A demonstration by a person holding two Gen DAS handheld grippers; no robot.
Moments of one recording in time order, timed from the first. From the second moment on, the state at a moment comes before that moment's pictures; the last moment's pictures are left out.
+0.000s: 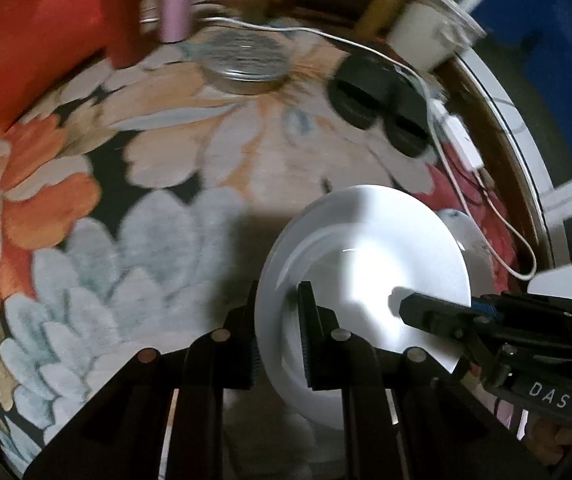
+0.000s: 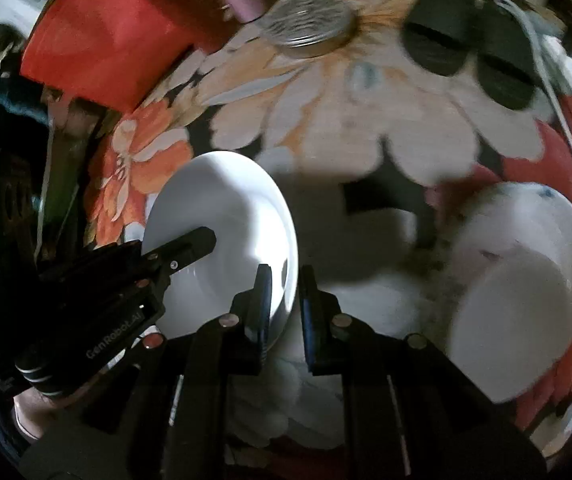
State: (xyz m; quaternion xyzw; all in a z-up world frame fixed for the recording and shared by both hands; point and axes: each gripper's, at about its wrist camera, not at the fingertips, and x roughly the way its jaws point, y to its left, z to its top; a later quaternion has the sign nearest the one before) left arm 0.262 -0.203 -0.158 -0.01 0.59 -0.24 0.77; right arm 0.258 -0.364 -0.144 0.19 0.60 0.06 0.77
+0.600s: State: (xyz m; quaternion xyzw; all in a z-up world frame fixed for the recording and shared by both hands) left arm 0.218 -0.333 -0.159 0.03 0.60 -0.32 0.74; right arm 0.187 -0.467 -0.142 0.22 0.58 -0.05 0.78
